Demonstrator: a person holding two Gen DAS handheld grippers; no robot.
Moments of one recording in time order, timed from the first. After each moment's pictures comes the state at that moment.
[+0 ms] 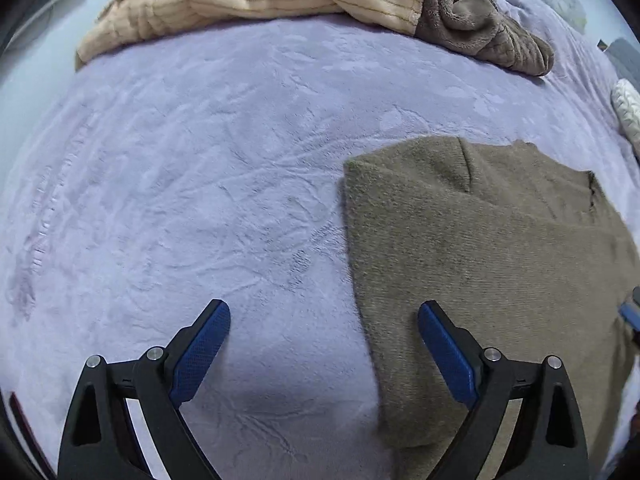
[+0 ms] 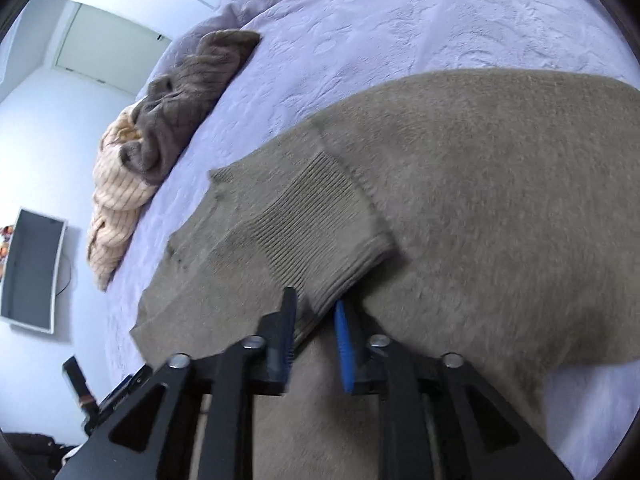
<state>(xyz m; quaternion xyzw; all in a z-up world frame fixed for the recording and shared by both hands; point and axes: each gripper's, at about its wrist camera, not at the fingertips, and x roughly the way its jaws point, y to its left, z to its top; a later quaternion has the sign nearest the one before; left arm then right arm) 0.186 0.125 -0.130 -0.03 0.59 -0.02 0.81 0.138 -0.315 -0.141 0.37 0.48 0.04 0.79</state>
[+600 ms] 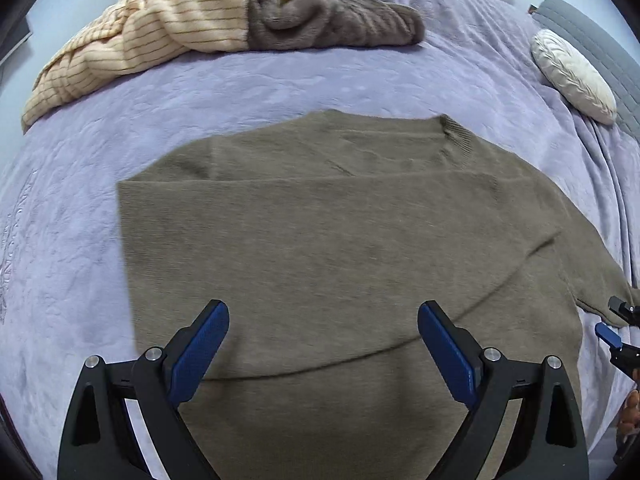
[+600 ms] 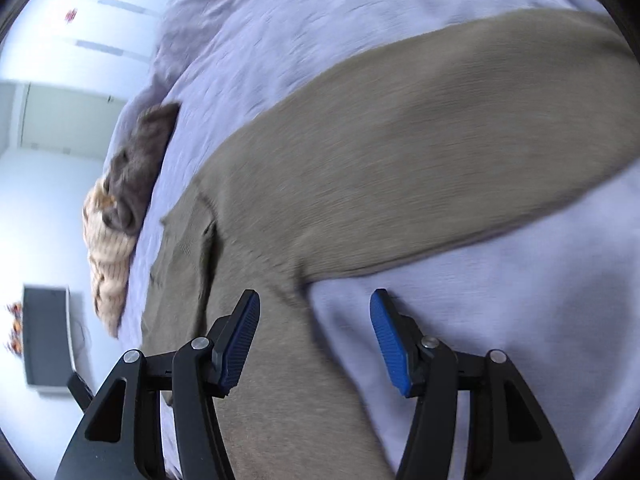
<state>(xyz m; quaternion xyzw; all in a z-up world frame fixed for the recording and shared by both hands) 0.131 -0.051 -0.095 0.03 0.55 -0.11 0.82 0.002 -0.436 -0.140 0.47 0.46 -0.08 0.75</state>
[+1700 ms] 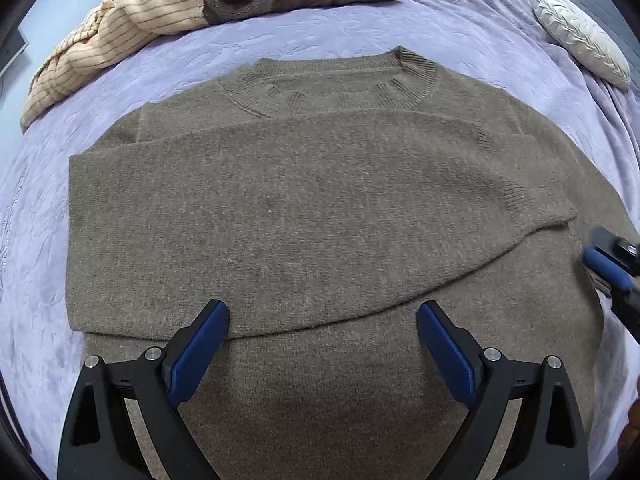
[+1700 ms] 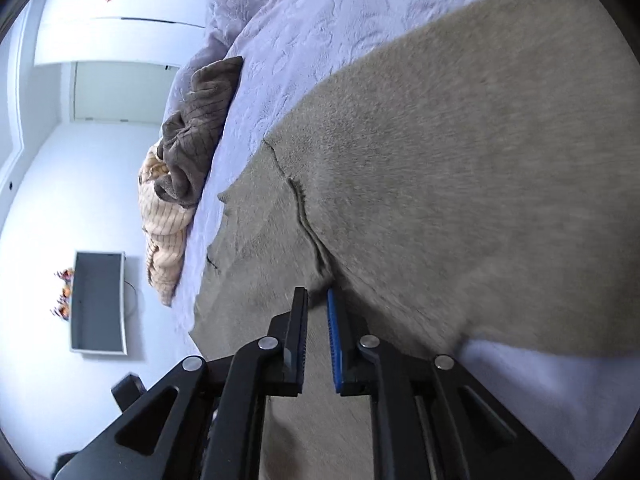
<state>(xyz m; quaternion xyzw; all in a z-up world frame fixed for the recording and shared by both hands) 0.107 -0.110 -0.129 0.06 0.58 -0.07 0.81 0.085 -0.396 -0.166 0.49 0.46 0.08 0.74</state>
